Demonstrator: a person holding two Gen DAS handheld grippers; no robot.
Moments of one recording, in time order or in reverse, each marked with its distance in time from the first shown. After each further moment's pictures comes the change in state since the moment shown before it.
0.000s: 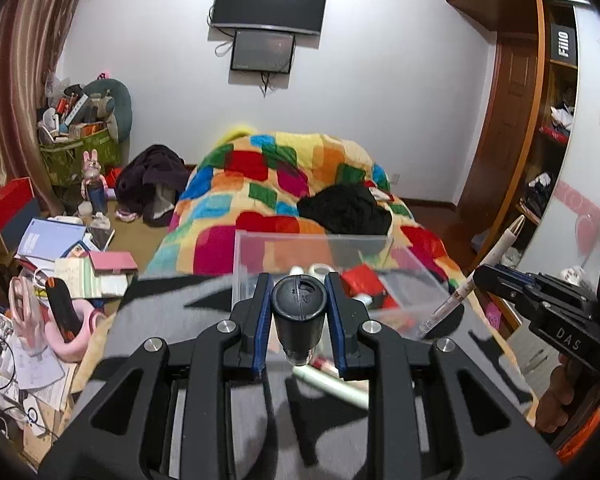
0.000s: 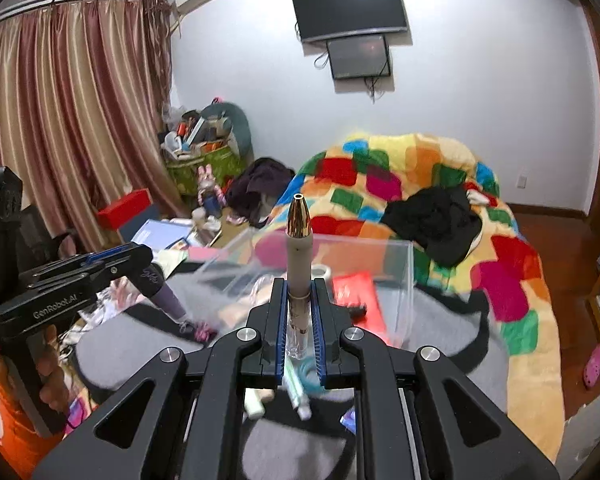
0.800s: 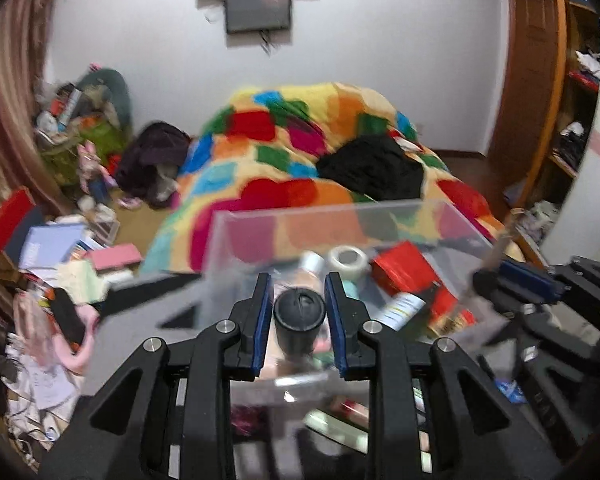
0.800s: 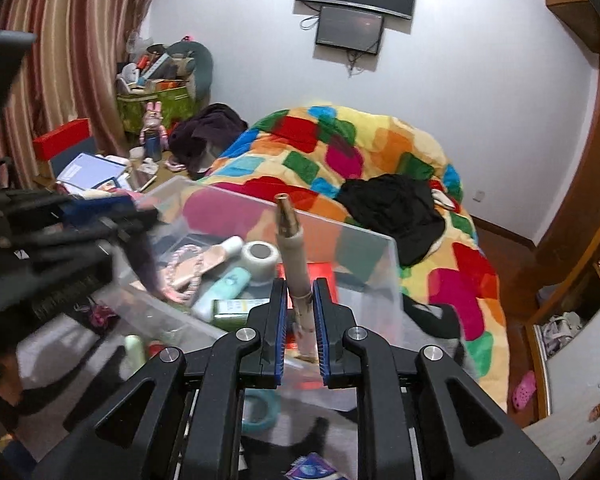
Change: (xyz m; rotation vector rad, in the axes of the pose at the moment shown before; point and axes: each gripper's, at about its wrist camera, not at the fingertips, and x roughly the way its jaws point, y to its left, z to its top) left arm 0.118 -0.015 -0.007 0.097 0.189 0.079; right arm 0.096 0.010 -0.006 -0.188 0.167 -0.223
